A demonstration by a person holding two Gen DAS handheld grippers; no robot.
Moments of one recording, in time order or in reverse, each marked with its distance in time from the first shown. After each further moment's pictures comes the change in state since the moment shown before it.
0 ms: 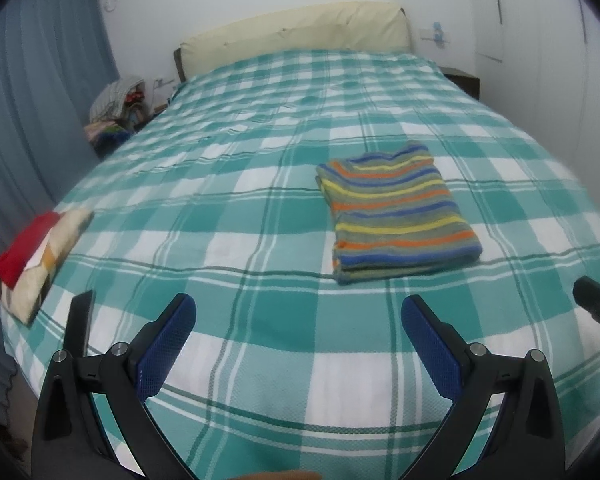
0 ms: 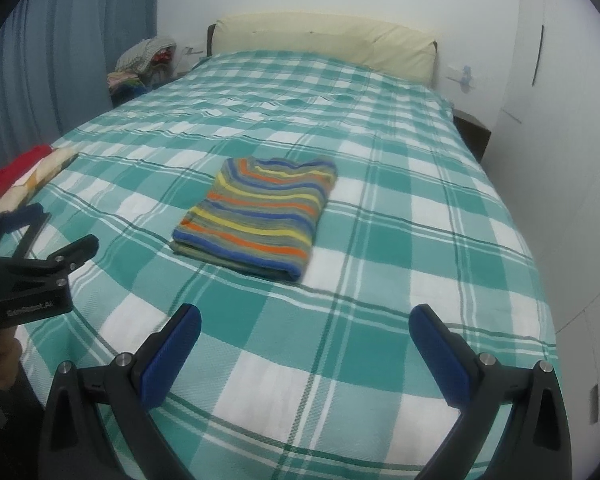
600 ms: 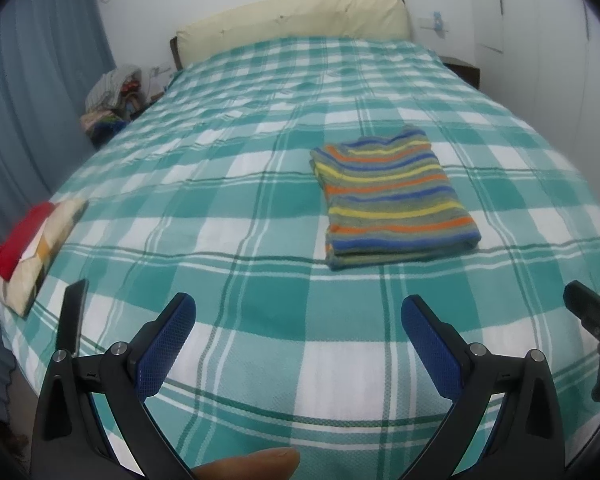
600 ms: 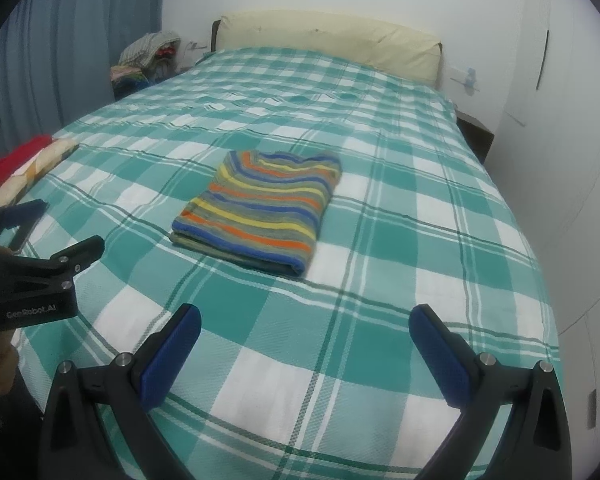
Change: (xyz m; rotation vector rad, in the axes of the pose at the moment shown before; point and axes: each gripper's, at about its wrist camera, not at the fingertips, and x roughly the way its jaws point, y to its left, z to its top) left arm 0.008 -0.007 -0.004 -0.001 0.056 -0.009; right arm 0.009 0.008 -0.005 -0.021 0.008 -0.001
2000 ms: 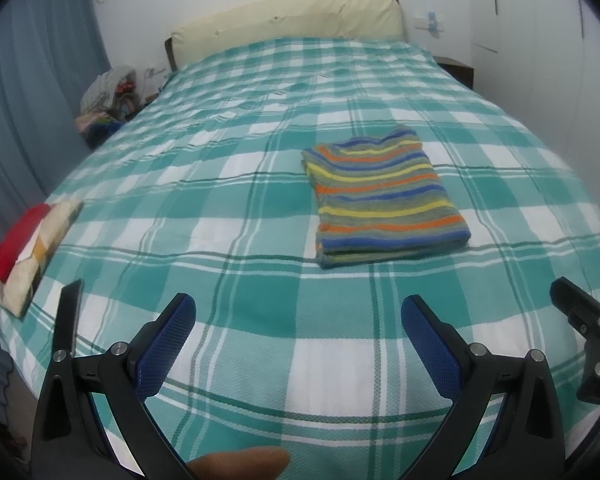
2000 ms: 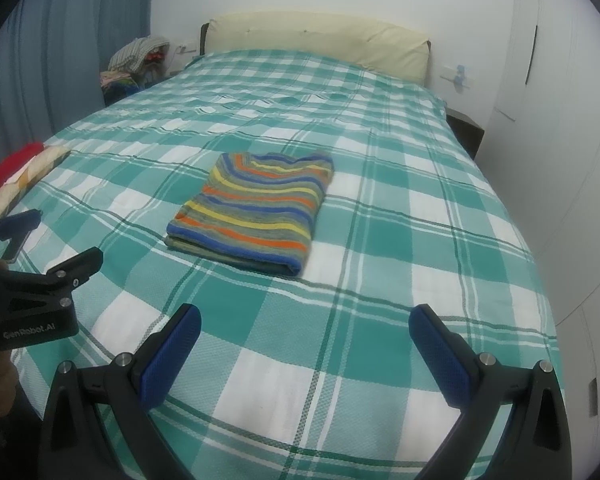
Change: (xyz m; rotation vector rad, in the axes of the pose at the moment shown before) left arm -0.006 -0.008 -0.001 -0.003 -0.008 -0.014; right arm -0.004 -0.003 -0.001 0.033 -0.003 -0.020
